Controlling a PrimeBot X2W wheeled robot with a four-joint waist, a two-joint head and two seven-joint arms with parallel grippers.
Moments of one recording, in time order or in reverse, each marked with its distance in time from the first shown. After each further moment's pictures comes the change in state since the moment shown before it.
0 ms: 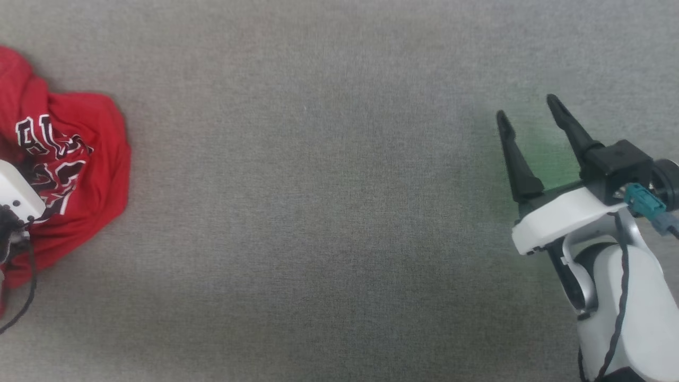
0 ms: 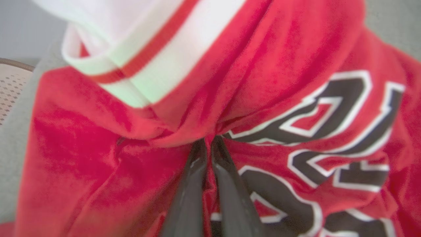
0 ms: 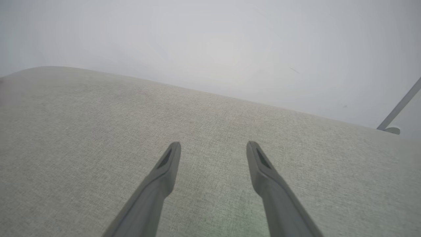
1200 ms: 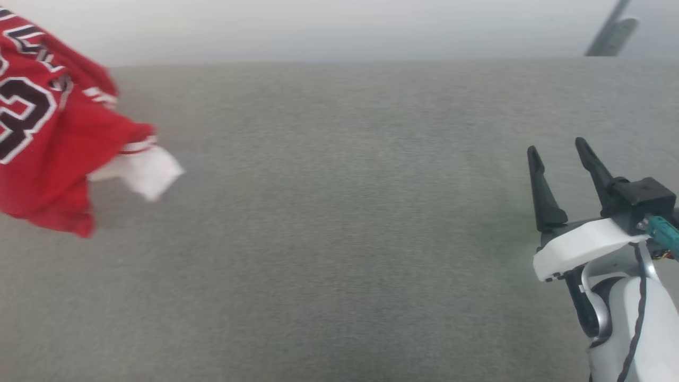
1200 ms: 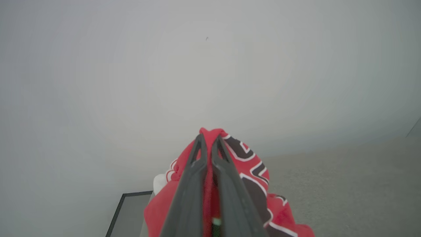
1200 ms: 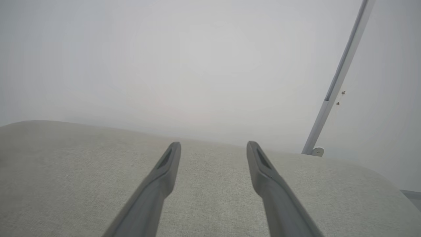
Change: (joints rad) left arm 0.112 0.364 -0.035 -1.035 0.005 0.234 0.192; right arm 0.100 0.023 -0.114 0.053 0.016 0.000 -0.045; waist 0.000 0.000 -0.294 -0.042
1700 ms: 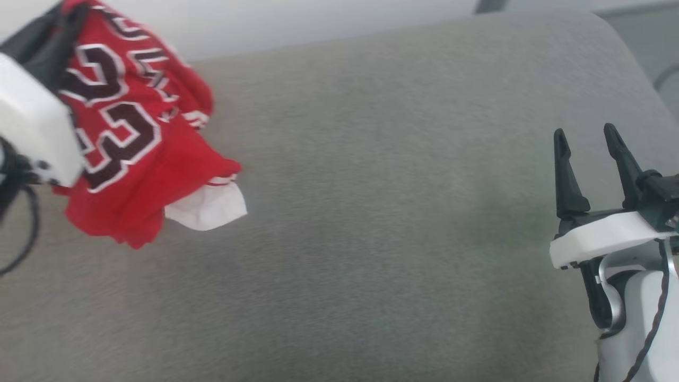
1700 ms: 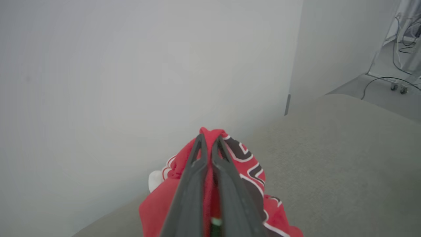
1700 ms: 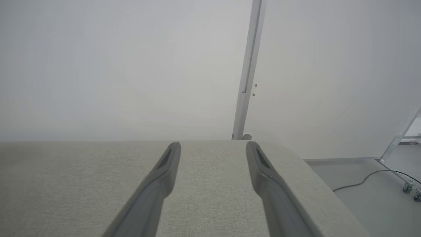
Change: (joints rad) left arm 0.027 -0.020 -0.081 -0.425 0.015 0.128 0.168; right arm -0.019 0.018 -0.069 -0.014 -0.003 0.000 -0.043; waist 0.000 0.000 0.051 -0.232
